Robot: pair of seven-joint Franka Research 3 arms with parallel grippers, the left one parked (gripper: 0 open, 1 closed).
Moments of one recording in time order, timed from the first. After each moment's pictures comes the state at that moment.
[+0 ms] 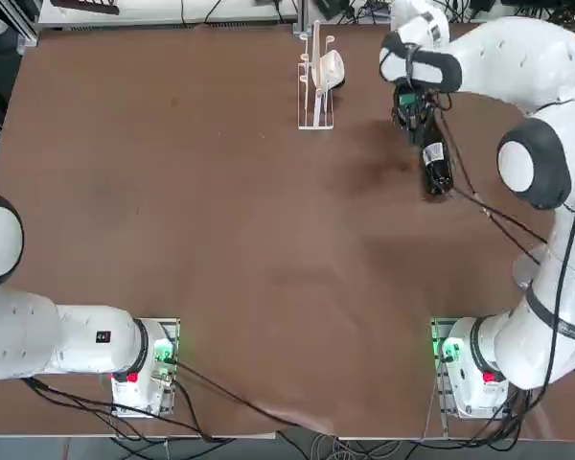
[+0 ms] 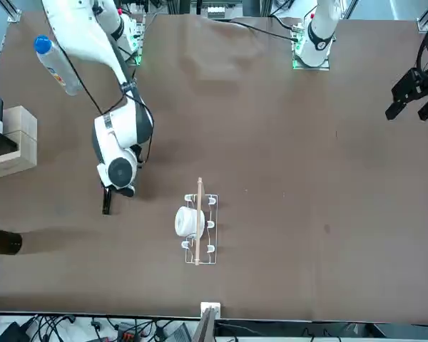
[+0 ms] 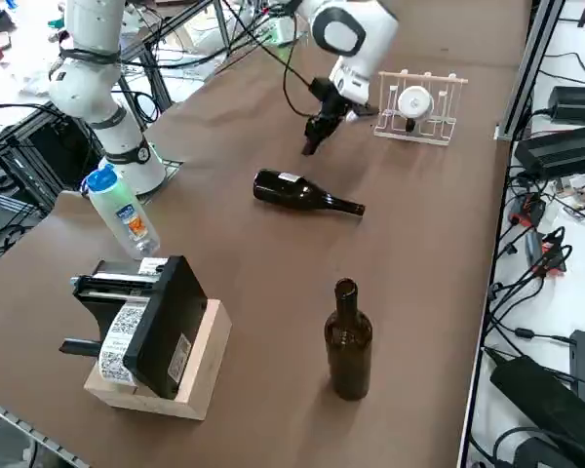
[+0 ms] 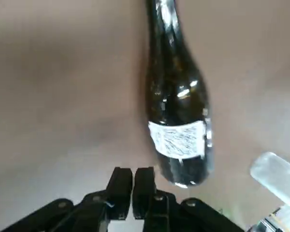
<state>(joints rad) 0.37 0.57 -0.03 -1.55 -0.14 1.60 0.70</state>
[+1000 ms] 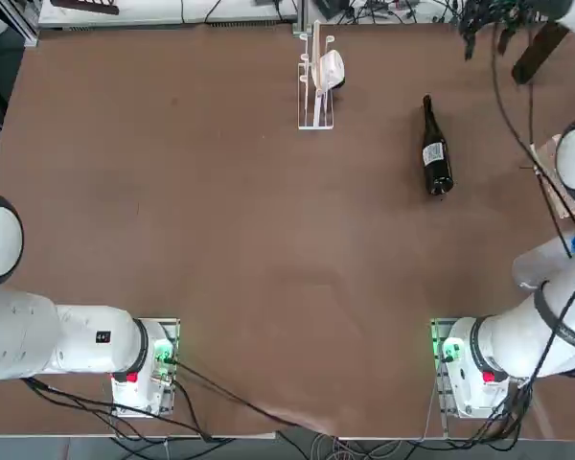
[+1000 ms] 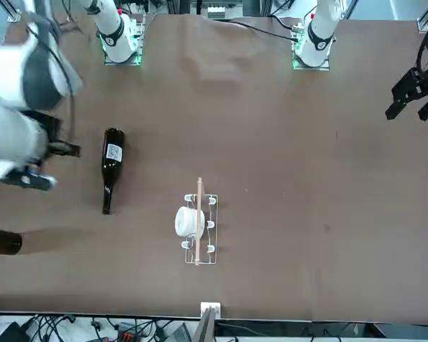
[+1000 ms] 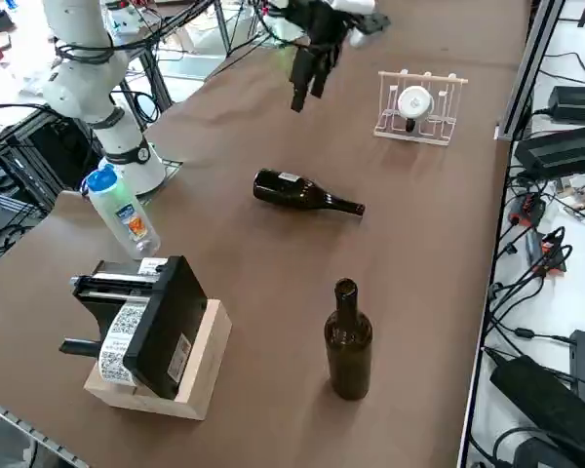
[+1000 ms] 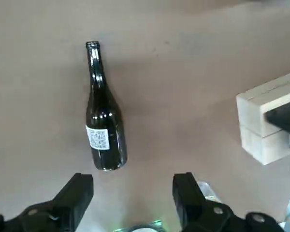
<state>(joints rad) 0.15 0.31 -0.06 -1.37 -0.14 1.42 0.18</state>
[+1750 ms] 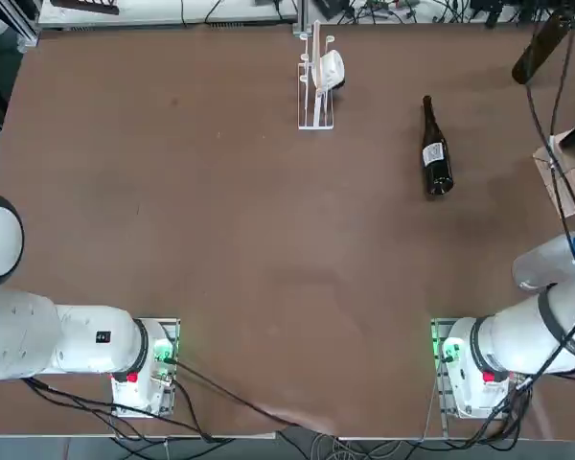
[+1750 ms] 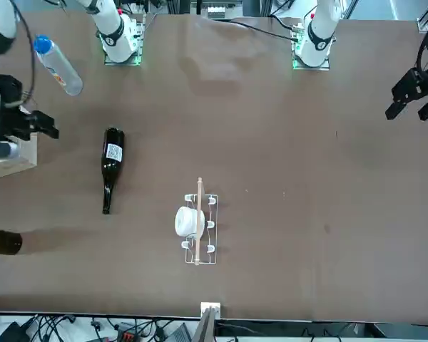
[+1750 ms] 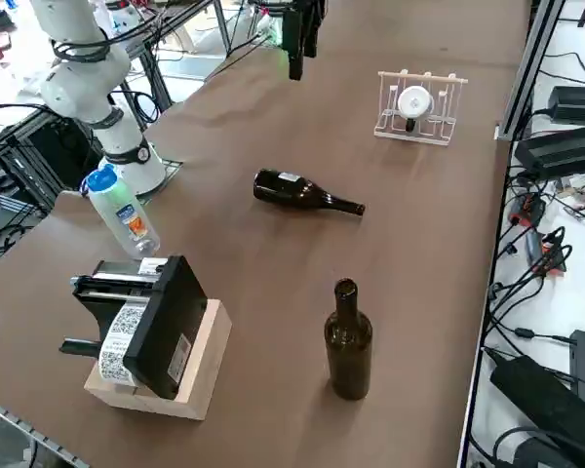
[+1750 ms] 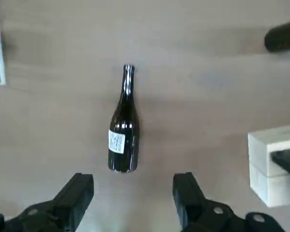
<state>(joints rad) 0.04 0.18 -0.03 -1.40 -0.02 1.51 -0.04</state>
